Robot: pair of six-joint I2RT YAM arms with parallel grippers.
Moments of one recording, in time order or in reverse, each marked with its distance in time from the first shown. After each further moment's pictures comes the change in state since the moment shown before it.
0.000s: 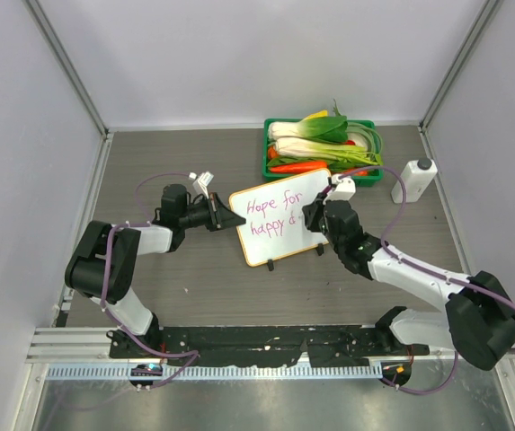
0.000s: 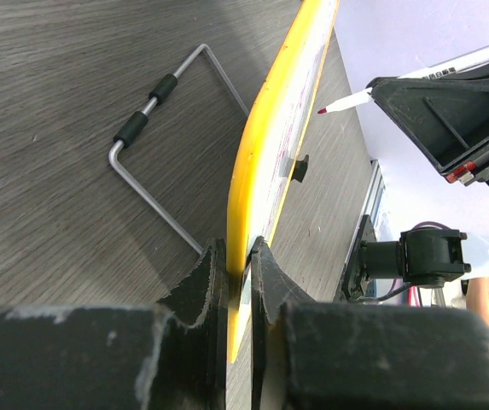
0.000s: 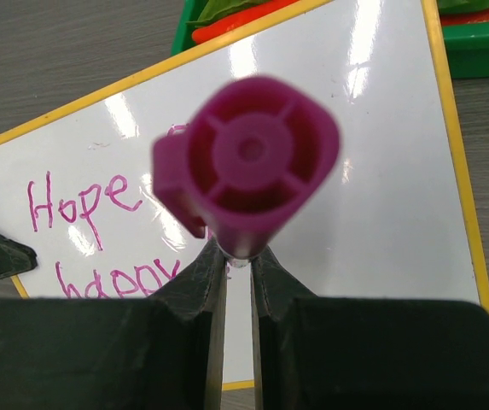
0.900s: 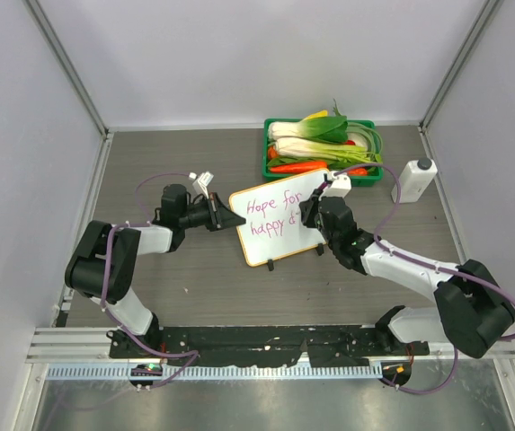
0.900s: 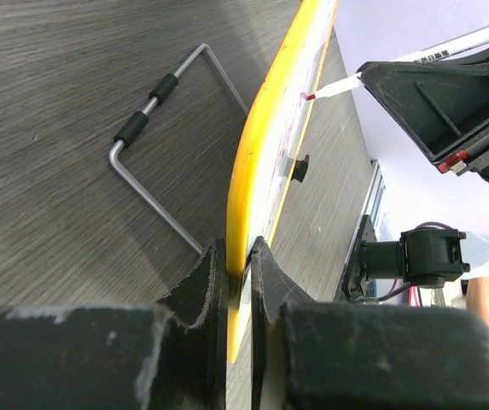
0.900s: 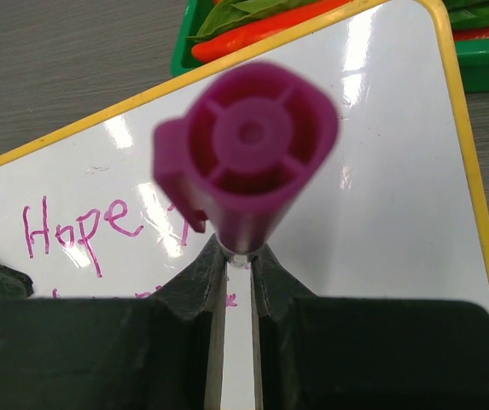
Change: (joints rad) left arm 0.000 0.000 0.000 -0.001 0.000 0.000; right arm 0.000 0.090 0.039 0.060 0.029 0.000
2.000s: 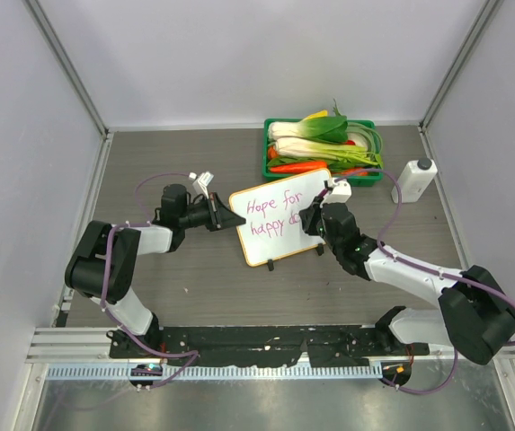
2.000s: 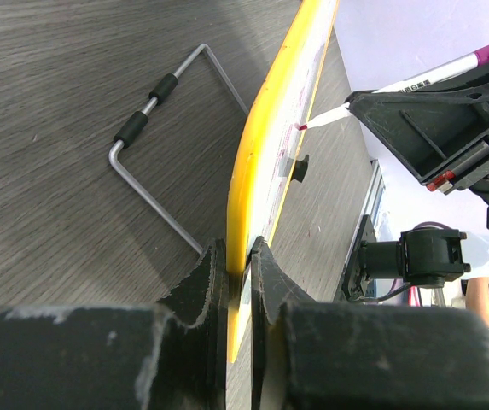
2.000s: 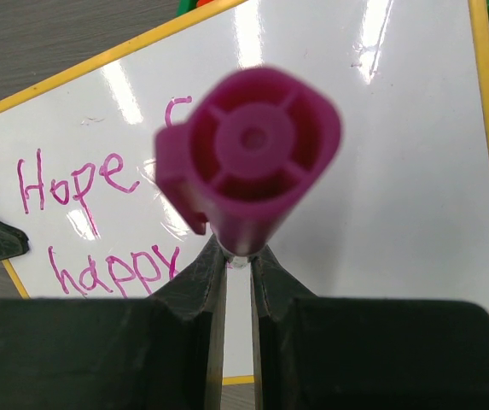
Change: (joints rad) left arm 0.000 0.000 0.000 0.000 0.000 0.000; right arm 0.000 -0.043 -0.059 -0.013 -0.063 0.008
